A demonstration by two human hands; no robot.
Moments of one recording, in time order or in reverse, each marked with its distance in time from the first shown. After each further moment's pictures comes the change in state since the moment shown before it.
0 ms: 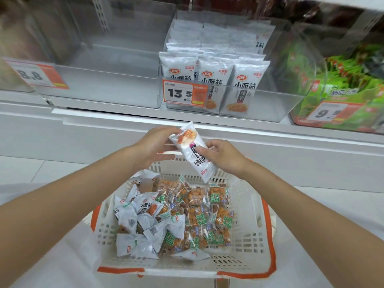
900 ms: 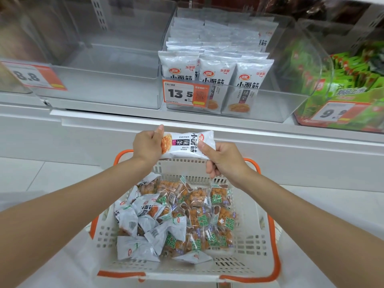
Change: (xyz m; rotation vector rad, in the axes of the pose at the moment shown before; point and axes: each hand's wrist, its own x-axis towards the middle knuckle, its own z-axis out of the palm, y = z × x) left_hand 0.020 -0.026 -0.006 0.296 0.513 0.252; right_hand -0.016 -0.006 0.013 0.366 0.085 -0.031
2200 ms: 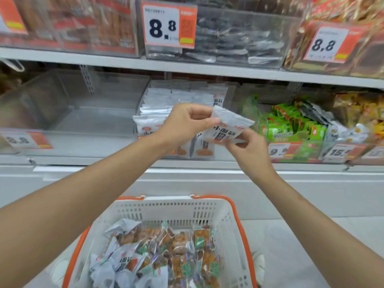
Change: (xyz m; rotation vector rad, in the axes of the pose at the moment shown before) left_hand -0.041 0.206 0.023 -0.336 -0.544 0.611; right_hand -0.020 -0.085 -0.115 -0.250 0.544 -0.559
